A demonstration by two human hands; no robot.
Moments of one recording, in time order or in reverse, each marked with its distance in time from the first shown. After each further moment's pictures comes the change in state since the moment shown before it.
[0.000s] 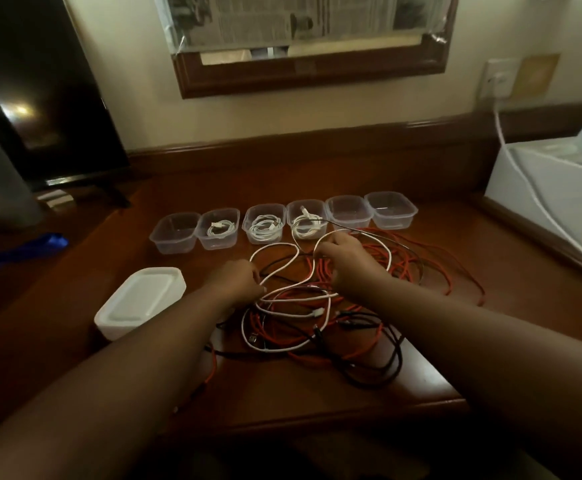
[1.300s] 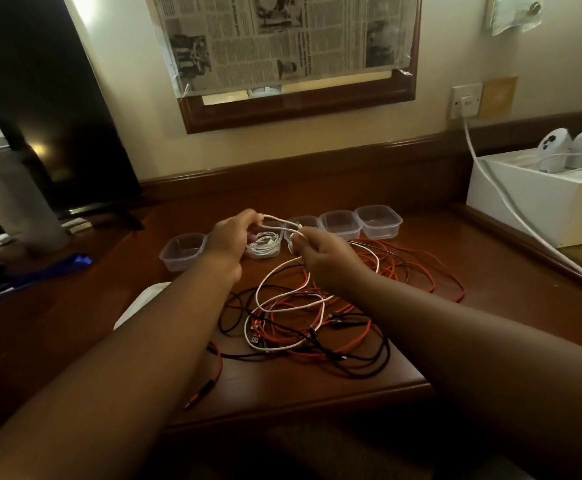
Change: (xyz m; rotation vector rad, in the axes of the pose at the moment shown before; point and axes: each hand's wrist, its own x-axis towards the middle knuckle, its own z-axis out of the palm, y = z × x) left_hand -0.069 0.064 -0.081 -1.280 0.324 -0.035; right_hand -0.037 -0.058 -0.034 0.600 0.167 -0.066
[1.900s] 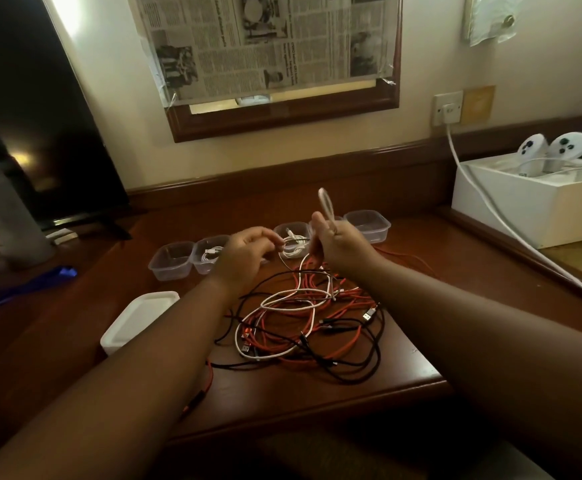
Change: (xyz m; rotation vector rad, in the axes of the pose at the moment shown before) left_hand -0.017 -0.014 0.013 0.237 -0.303 0.327; right_hand 0.012 0.010 -0.035 0.088 0.103 0.178
